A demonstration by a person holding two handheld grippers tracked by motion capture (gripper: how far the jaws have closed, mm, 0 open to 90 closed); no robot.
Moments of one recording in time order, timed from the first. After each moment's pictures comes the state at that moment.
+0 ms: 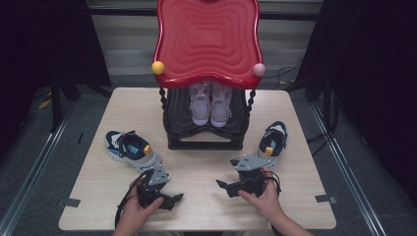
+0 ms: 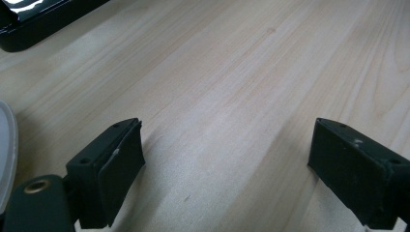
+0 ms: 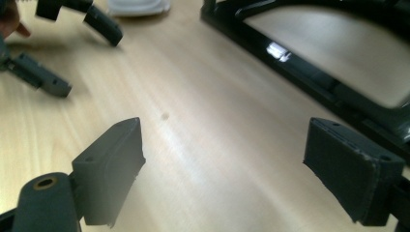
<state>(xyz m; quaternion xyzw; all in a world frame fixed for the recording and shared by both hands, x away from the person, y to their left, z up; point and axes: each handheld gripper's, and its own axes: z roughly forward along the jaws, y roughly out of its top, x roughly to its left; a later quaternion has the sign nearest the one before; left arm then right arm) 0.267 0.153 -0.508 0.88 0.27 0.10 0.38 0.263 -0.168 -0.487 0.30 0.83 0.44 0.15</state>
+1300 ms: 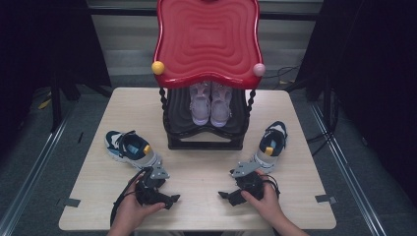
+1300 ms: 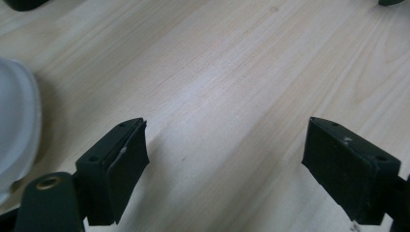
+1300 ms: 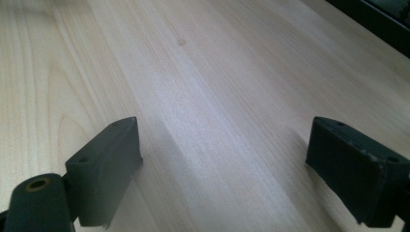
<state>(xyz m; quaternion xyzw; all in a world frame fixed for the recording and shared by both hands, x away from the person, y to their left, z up) 0.266 0.154 -0.480 0.90 0.31 0.06 0.30 0.264 -0.169 -0.510 0.29 0.87 0.38 0.11</state>
